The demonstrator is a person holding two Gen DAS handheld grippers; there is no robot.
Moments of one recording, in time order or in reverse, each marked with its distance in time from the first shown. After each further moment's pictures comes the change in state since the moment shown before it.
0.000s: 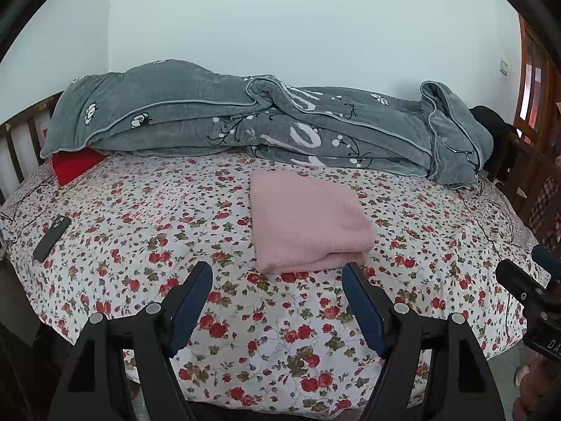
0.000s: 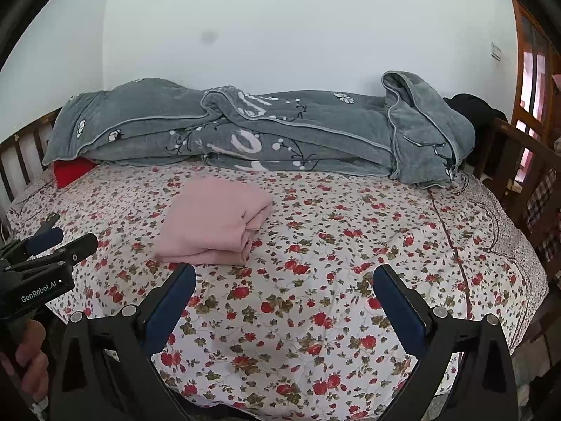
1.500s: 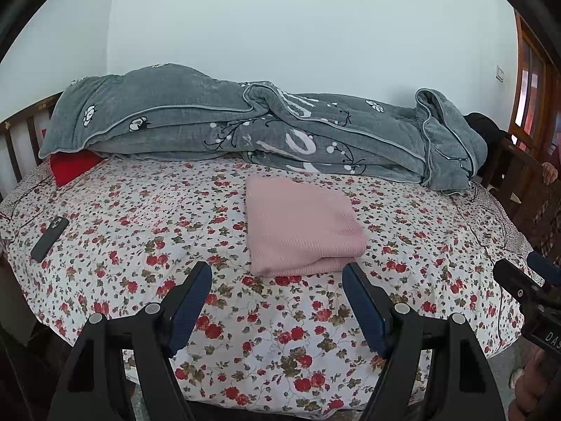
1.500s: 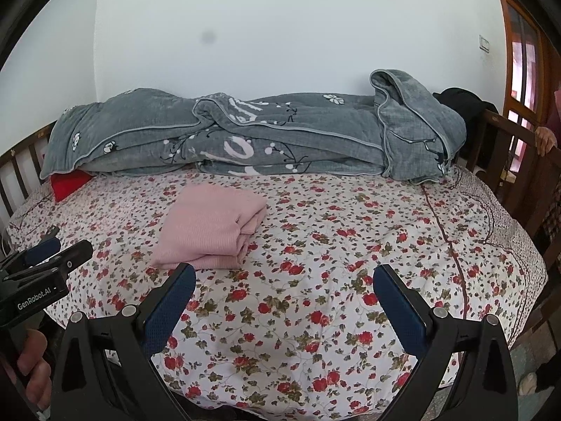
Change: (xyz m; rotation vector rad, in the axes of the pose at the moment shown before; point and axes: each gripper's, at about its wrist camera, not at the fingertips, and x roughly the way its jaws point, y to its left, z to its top) left arm -0.009 -0.002 0.000 -0.009 -0.020 -0.018; right arm -0.010 -0.009 0.001 0.055 -0.009 -0.008
